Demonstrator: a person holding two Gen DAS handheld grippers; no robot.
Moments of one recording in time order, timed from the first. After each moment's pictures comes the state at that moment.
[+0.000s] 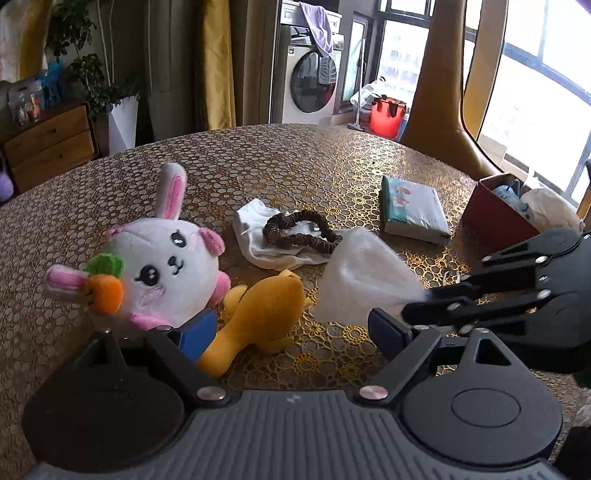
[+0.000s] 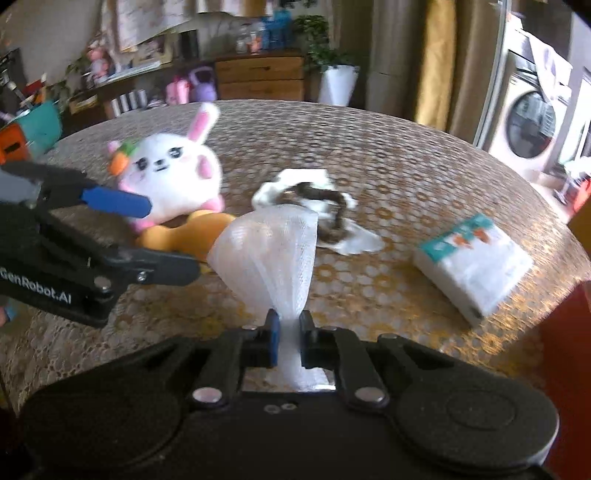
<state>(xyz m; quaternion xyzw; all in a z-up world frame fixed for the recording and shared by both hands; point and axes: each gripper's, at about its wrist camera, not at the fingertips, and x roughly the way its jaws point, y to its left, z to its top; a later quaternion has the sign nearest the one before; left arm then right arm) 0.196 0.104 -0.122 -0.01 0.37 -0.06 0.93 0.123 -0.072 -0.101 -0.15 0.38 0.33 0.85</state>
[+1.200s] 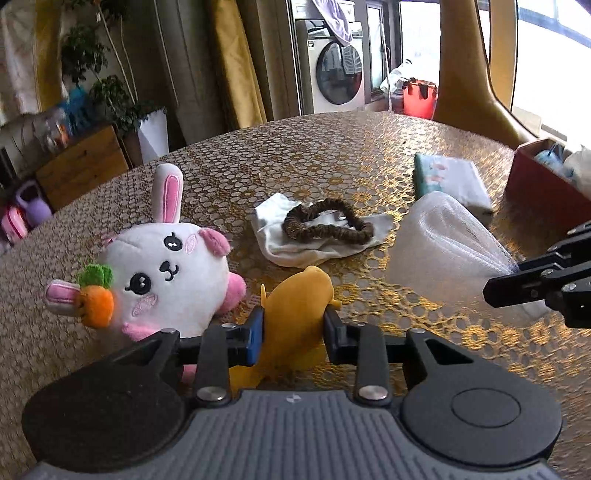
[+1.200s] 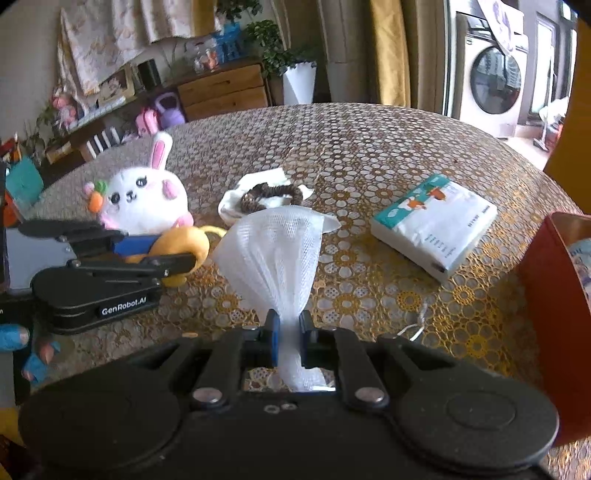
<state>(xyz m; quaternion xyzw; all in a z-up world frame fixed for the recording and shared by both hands) 0.207 0.079 -0.135 0.05 0.37 0.01 0.93 0.122 -0.109 -0.094 -0.06 0.41 0.30 0.86</state>
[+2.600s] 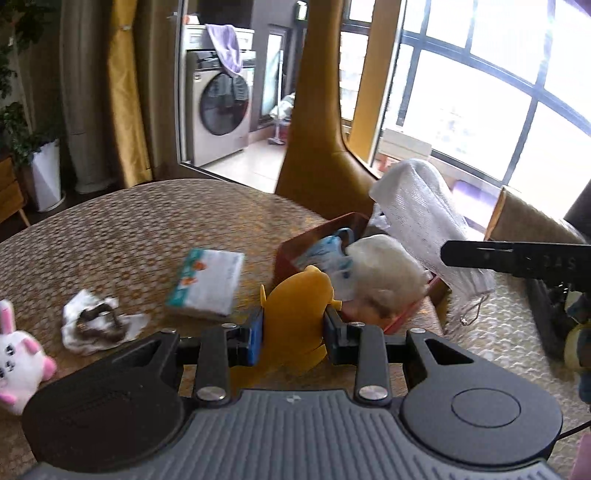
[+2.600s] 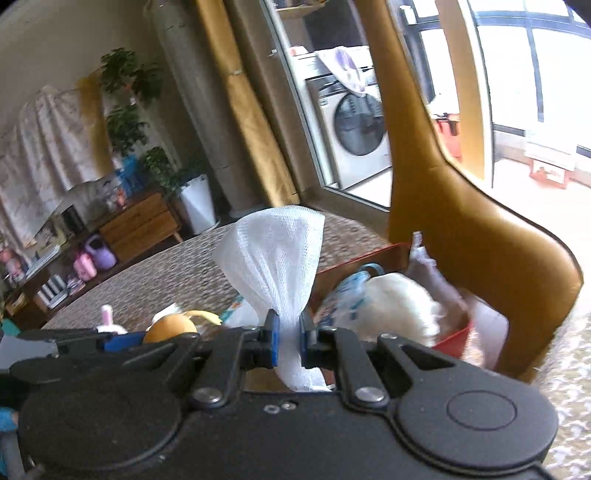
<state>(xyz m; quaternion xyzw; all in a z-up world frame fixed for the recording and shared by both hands) 0.194 -0.115 -0.008 0.01 0.35 -0.16 0.92 0.078 -0.321 0.024 0.10 0.31 0.15 0.93</state>
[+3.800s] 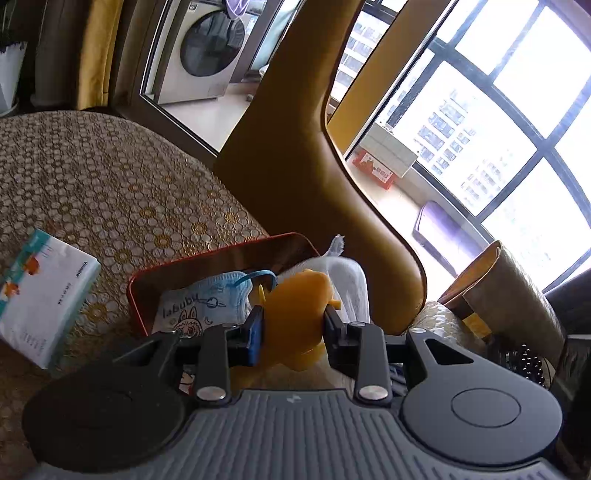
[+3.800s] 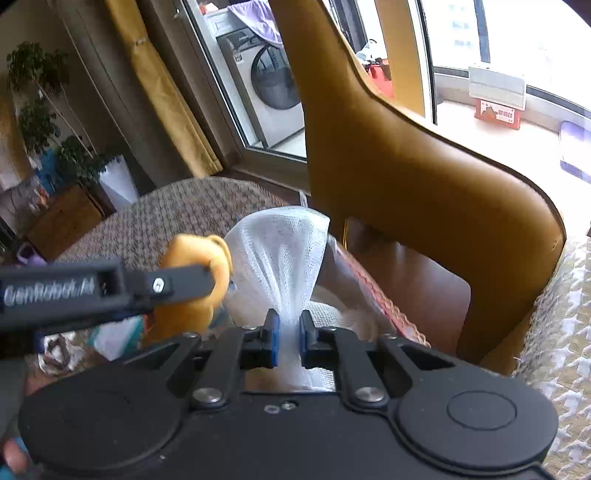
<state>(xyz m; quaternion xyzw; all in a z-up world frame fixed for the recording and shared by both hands) 0.355 -0.213 -0.077 -0.15 0.42 -0.19 0.88 0.185 -0.373 -0.068 0.13 0.40 0.06 0.91</state>
